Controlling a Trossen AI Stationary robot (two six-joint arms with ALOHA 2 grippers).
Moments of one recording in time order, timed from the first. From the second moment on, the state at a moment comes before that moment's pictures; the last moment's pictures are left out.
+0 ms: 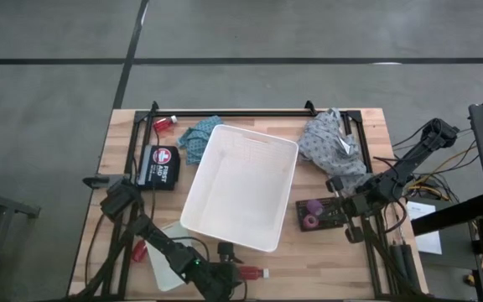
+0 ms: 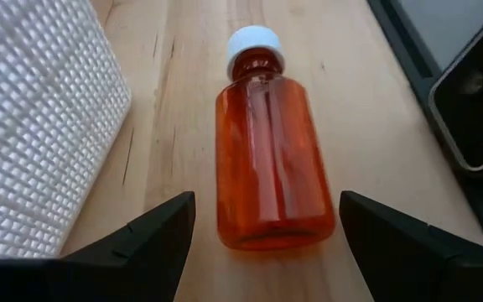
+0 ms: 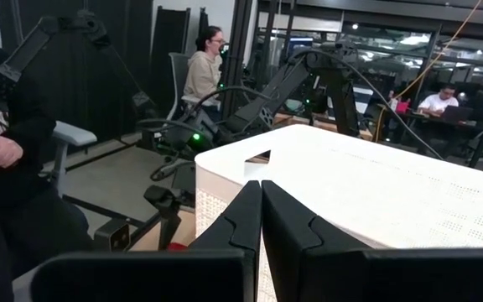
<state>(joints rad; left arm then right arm) -0.73 2.15 1.23 0.08 -0.50 -0.42 0.72 0.66 0.29 0.43 0.39 -0.12</state>
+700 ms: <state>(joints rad) -0.72 2.15 1.23 0.08 -0.46 -0.43 0.72 0.66 0.29 0.42 0.39 -0.12</state>
